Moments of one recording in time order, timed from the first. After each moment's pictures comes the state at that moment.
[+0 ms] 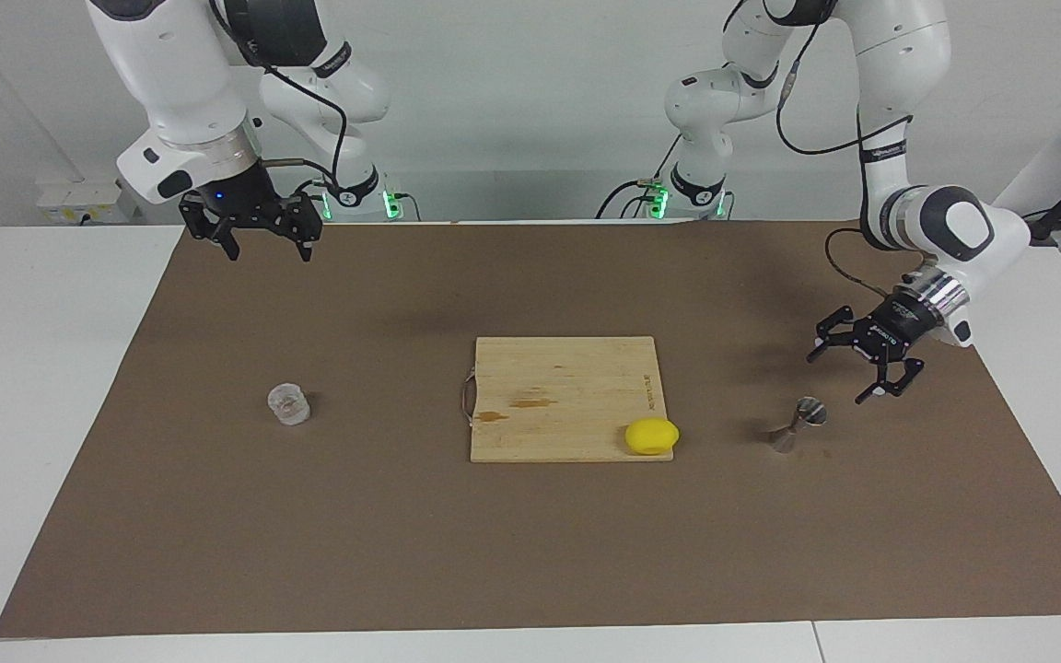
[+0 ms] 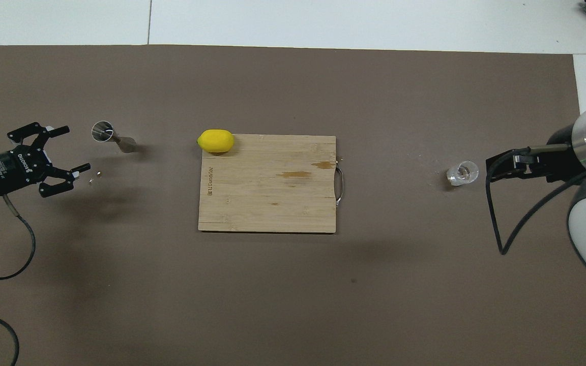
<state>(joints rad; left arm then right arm) 0.20 0.22 0.11 -2.10 -1.39 2.03 -0.83 -0.05 -0.02 0.15 -1.62 -0.03 1.56 0.12</state>
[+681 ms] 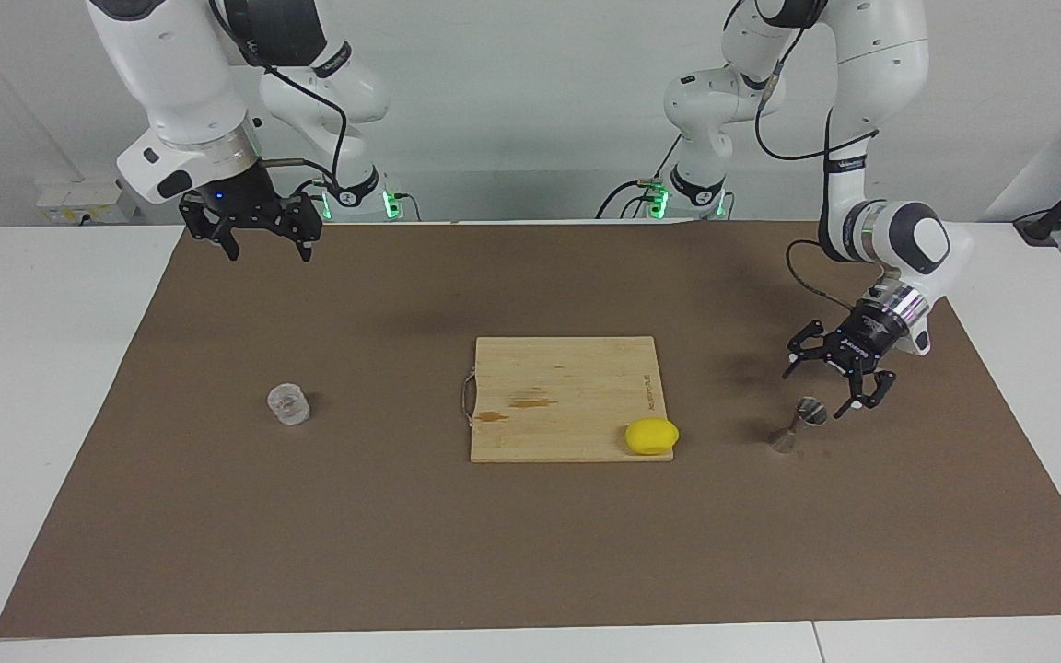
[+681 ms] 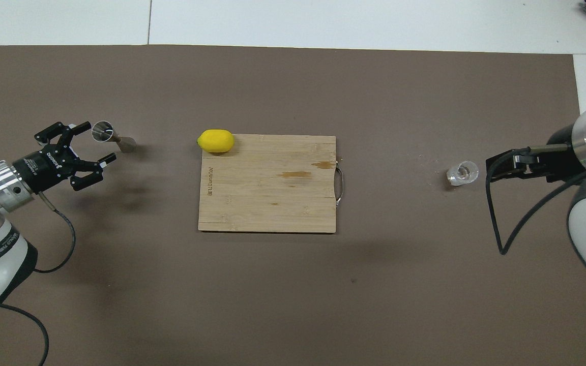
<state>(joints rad) 0.11 0.23 0.09 -2.16 -1.63 2.15 -0.84 -0.05 -0.02 0.15 -1.62 -0.03 1.56 0.12</state>
